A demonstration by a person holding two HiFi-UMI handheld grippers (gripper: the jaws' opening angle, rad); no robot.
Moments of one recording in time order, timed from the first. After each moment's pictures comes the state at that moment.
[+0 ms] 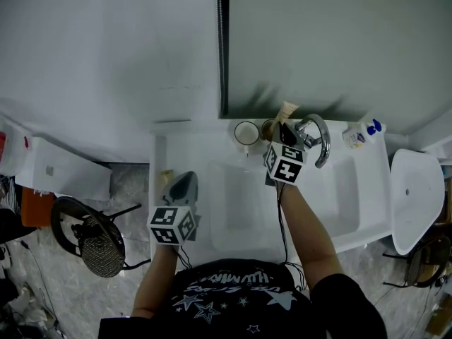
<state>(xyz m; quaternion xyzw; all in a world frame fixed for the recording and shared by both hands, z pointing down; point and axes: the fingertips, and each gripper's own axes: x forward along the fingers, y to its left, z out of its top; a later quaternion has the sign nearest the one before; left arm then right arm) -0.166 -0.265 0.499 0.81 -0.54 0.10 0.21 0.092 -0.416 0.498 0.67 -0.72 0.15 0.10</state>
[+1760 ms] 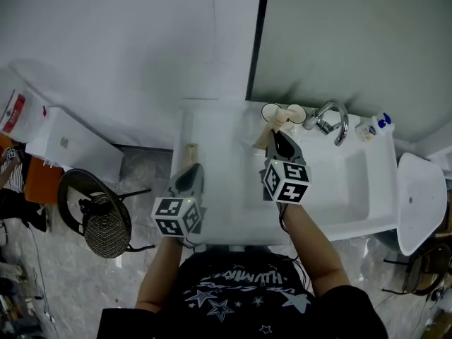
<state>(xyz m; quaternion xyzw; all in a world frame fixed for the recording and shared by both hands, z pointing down) -0.223 -0.188 0.485 0.79 -0.57 0.07 0.21 -0.027 -0.290 0.445 0.58 -0.80 0.14 0.06</state>
